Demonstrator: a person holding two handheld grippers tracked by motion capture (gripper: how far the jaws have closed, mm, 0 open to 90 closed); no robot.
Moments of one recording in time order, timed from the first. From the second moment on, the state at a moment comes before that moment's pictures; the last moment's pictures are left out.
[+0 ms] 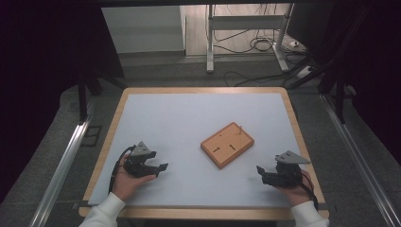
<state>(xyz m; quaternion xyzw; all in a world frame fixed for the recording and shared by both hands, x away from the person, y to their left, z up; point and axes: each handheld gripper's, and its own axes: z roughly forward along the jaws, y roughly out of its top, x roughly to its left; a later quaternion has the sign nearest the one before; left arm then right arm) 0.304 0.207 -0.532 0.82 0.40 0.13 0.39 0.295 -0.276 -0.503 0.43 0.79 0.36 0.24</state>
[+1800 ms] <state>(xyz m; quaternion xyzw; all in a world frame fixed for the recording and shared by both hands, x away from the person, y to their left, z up) 0.299 0.208 -0.533 0.82 0.39 0.12 0.39 0.409 -0.201 -0.491 0.43 0.80 0.36 0.24</state>
